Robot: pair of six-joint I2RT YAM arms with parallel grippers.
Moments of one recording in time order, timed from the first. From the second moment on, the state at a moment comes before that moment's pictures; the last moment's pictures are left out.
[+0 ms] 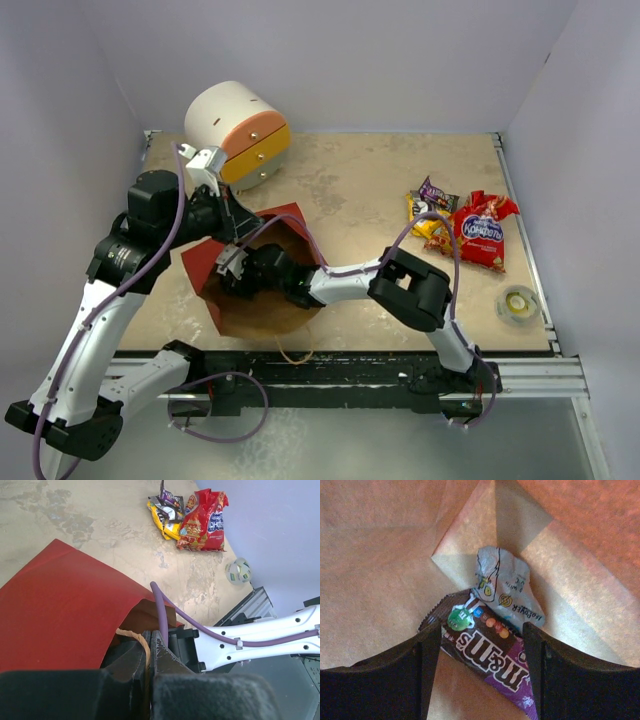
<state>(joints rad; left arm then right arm) -0.39 0.94 1.28 -0.73 0.42 -0.42 1.14 2.10 1.28 0.47 -0.03 -0.30</state>
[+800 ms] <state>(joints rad) -0.39 0.92 1.28 -0.82 0.39 -0.41 1.14 2.23 1.39 0.39 0.08 -0.27</state>
